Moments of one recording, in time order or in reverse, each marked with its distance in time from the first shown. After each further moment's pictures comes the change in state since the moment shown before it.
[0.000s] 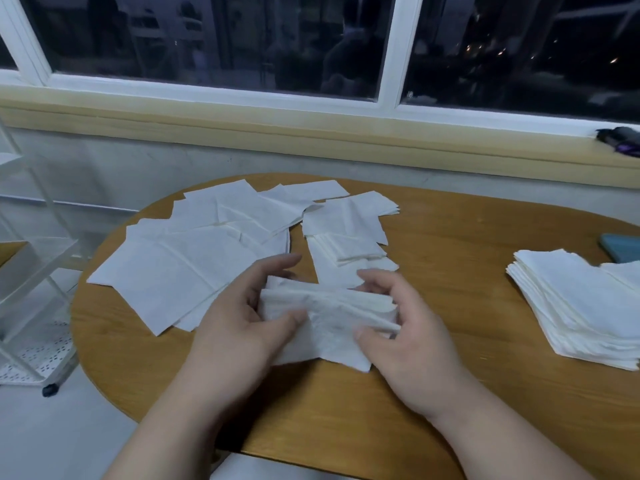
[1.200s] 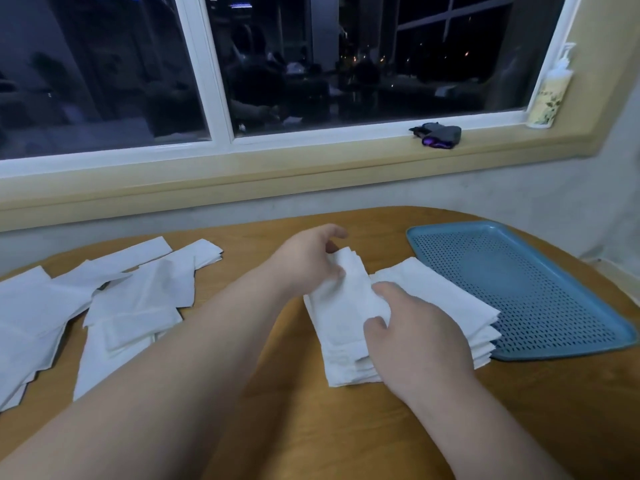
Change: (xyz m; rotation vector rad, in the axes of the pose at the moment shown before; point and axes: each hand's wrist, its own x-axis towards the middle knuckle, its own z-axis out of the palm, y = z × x) left_hand 0.156 0.120 0.349 0.598 -0.578 0.301; right_hand -0.018 0.042 -0.263 -0.807 0.327 0.354
